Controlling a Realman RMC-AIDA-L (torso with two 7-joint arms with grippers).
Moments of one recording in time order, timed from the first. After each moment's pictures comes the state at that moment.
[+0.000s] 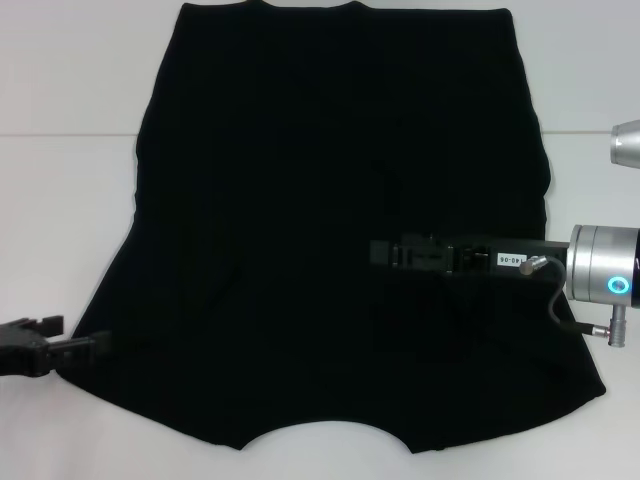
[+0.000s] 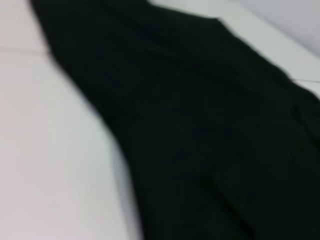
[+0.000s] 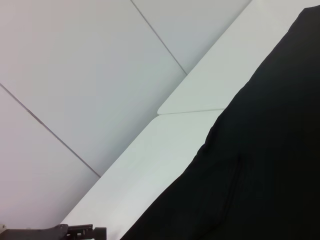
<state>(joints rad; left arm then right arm) -0.38 -2.11 0.33 0.89 2.34 1.48 -1.69 0.75 2.09 -0.55 -0.41 -2.11 -1.33 1.77</state>
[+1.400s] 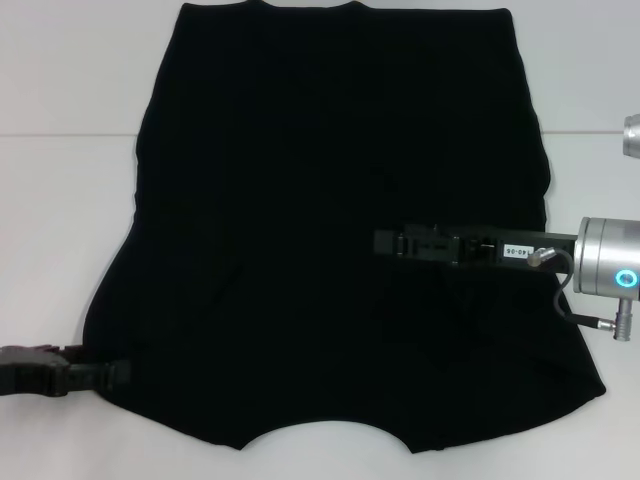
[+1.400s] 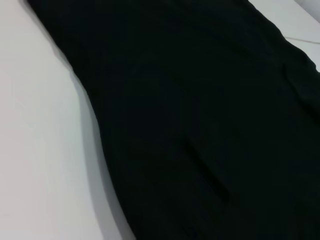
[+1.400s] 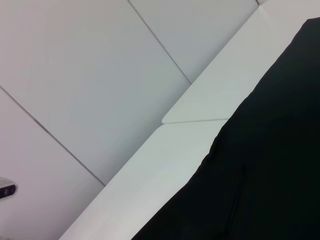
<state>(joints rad) -0.42 -2.11 0.38 0.91 2.46 1.52 -1.82 0.74 2.08 -0.54 -0.42 -2.09 -1.35 1.77</state>
